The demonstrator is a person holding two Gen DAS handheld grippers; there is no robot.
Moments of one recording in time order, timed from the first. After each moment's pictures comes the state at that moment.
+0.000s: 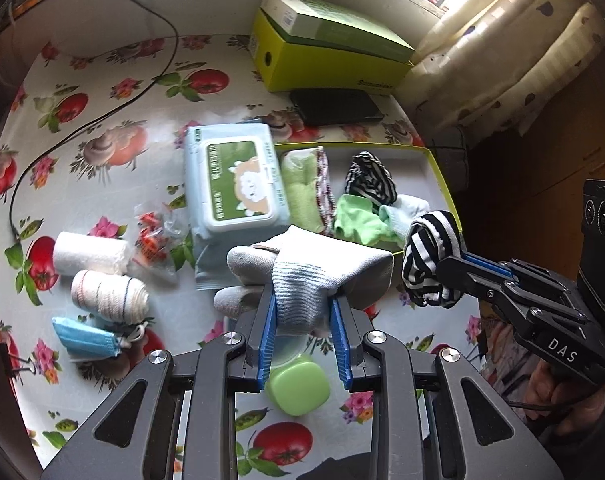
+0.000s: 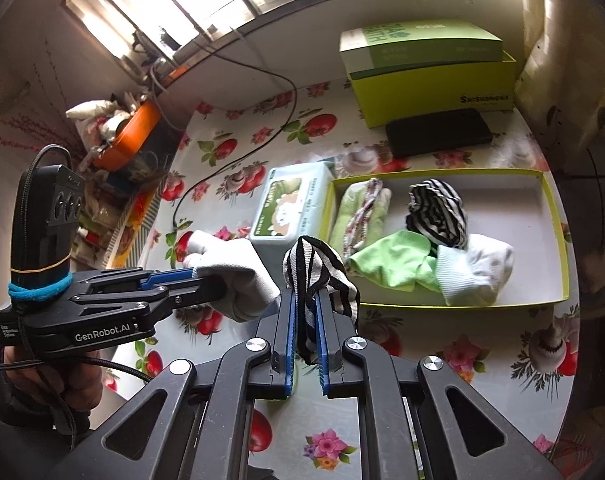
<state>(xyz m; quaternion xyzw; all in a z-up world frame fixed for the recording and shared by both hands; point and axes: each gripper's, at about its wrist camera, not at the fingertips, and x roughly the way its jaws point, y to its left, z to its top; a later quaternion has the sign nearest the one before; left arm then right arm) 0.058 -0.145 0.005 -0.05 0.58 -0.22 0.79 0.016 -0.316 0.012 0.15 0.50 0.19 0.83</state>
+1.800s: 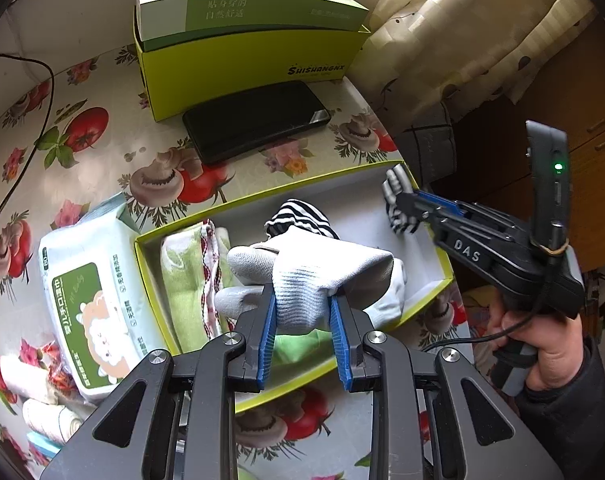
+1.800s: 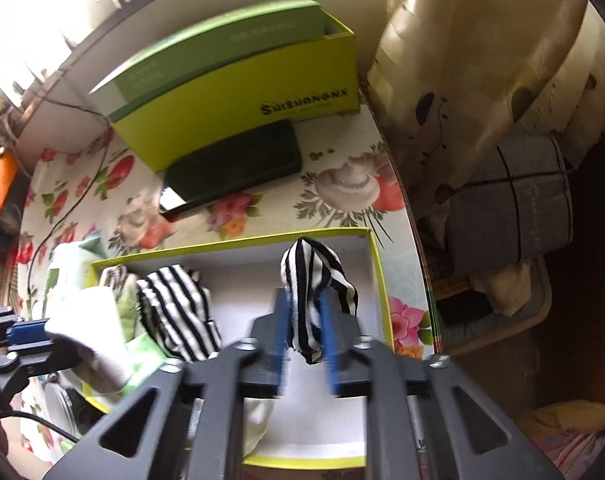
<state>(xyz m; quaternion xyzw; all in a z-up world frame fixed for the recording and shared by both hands) 0.149 -0.278 -0.027 0.00 0.60 -0.27 0.76 0.132 -0.468 -0.074 0.11 0.52 0.01 0.84</state>
